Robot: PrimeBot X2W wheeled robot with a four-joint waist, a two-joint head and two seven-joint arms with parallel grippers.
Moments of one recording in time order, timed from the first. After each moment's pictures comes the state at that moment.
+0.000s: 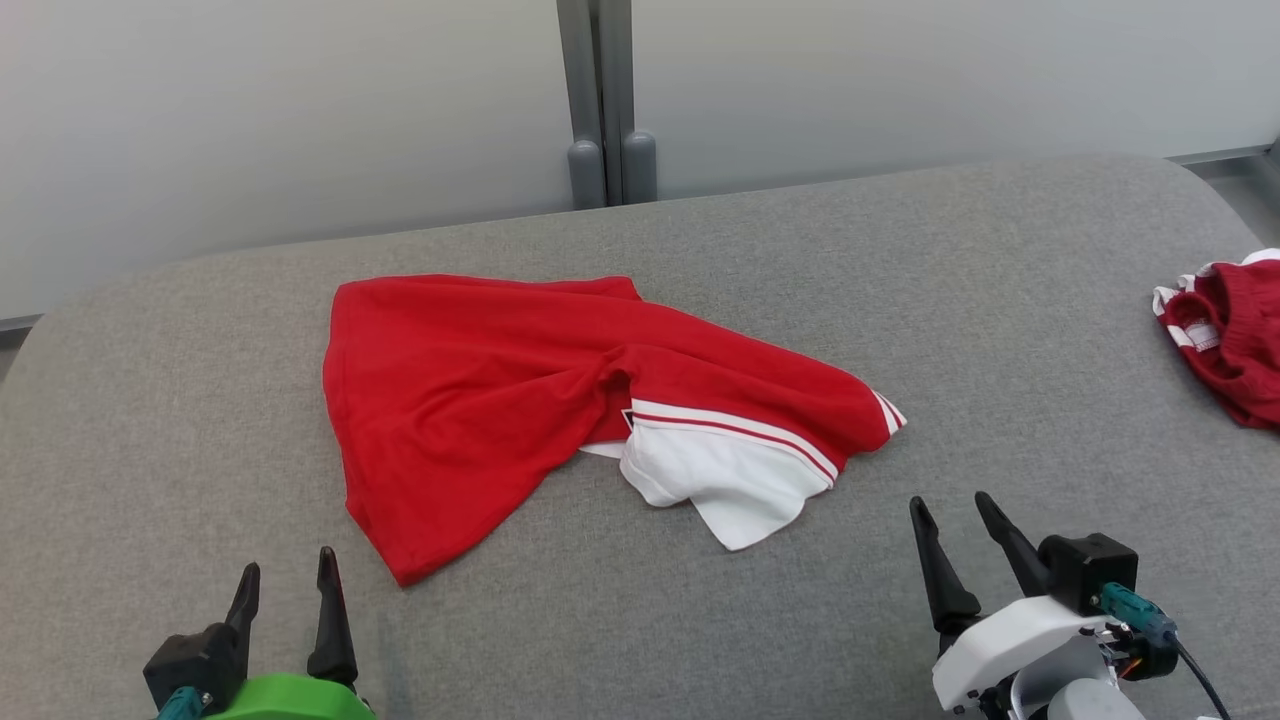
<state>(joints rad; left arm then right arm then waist) -0.02 0.06 0.06 0.41 -0.24 -0.13 -0.26 -0.12 -0.05 0.08 0.43 0.27 0.13 -0.26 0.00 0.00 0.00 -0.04</state>
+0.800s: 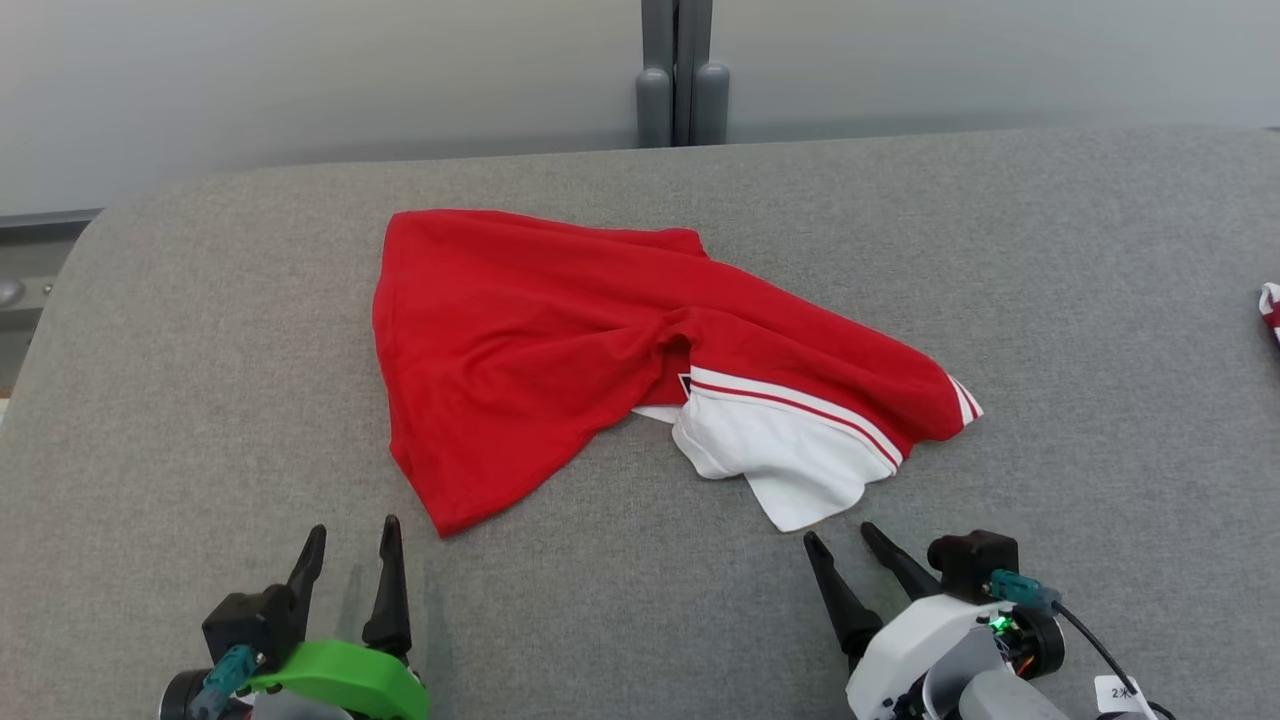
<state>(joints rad) -0.07 0.07 -0.08 0.43 -0.30 -0.13 -0.26 -0.25 -0.05 0.36 0.66 0.47 0.13 -0.26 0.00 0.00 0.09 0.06</state>
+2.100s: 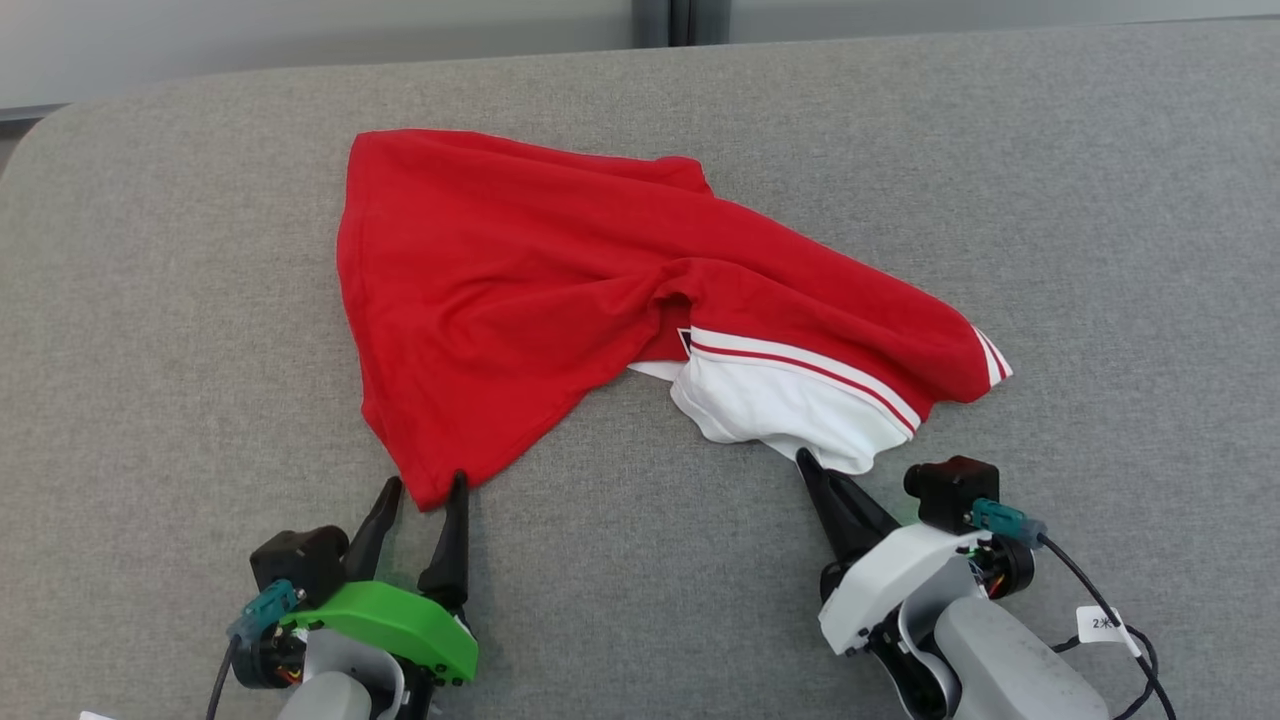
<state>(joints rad) -0.22 0.12 -0.32 0.53 -0.57 -0.13 -0.26 -0.37 -0.04 0.41 0.67 0.51 0.13 -0.27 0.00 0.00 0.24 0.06</state>
